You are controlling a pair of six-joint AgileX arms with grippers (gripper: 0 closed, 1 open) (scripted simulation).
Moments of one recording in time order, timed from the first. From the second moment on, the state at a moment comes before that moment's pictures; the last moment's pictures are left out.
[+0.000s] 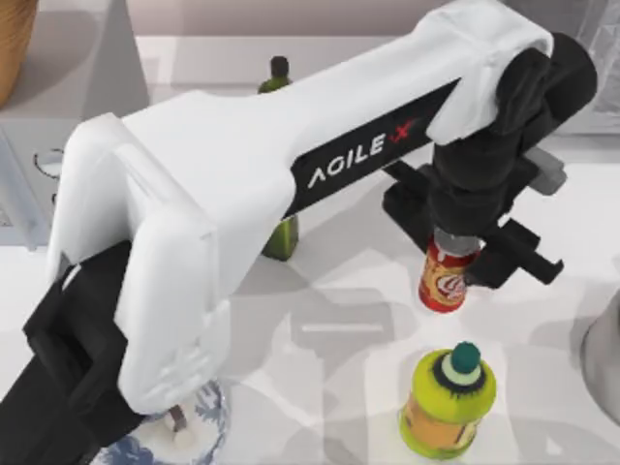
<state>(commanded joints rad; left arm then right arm) -0.92 2.46 2.35 -1.36 -0.01 -0.10 0.00 0.00 0.00 0.00 0.00 0.00</state>
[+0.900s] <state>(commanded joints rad) -0.46 1.85 1.82 -1.44 0.05 0.29 0.00 0.00 0.00 0.00 0.00 0.00</state>
